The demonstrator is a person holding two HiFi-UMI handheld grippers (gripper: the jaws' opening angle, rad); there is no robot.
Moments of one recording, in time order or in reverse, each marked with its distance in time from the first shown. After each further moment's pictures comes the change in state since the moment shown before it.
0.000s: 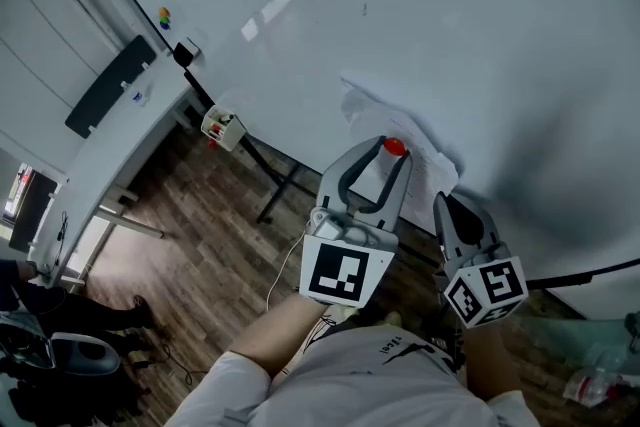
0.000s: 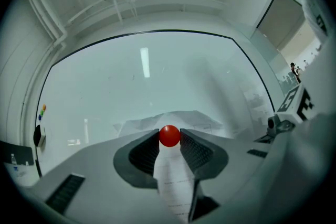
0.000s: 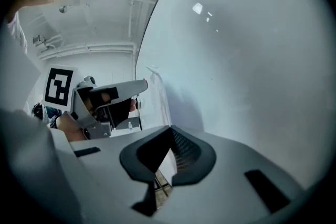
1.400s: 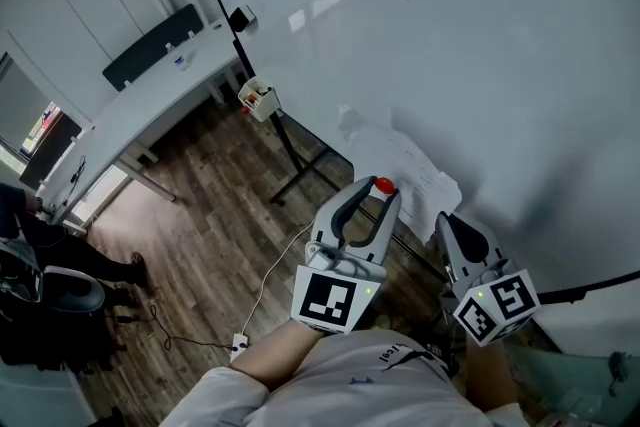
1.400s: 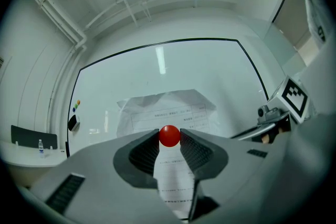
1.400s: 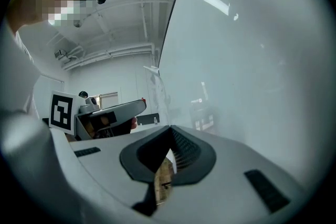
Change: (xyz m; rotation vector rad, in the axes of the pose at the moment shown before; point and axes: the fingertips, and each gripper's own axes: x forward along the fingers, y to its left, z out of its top) left arm -0.101 -0.033 -0.006 -0.109 0.065 0.212; right arm -0.055 0.052 0.004 -0.005 0.065 0.266
